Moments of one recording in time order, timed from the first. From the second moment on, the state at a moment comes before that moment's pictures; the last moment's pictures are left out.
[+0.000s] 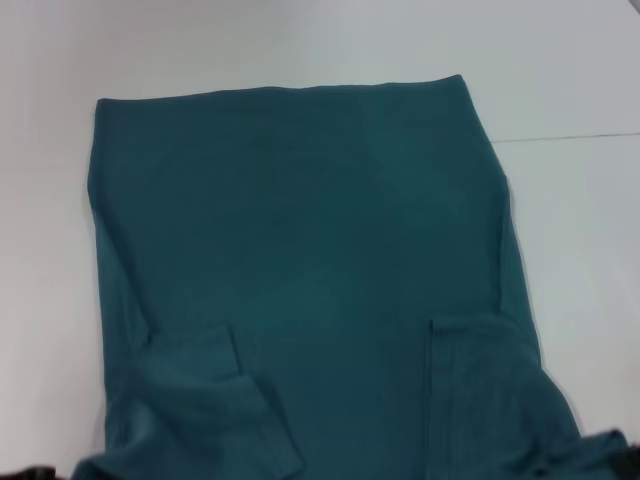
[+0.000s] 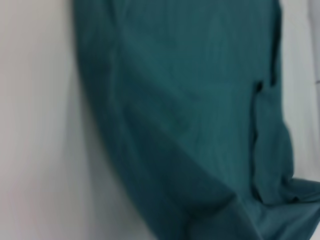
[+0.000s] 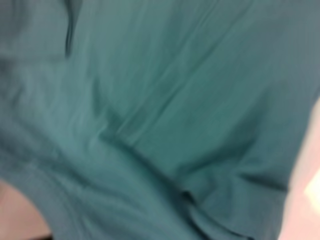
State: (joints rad) left arm -0.29 -2.17 0.65 1.25 2.38 1.98 -2.61; right arm 0.46 2.06 -0.86 -1.30 -2.65 -1.99 2.38
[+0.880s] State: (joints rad) left arm -0.59 -2.09 0.57 1.19 2.32 1.80 -2.57; right arm 0.57 2.01 -0.53 -1.33 -2.49 -1.90 2.41
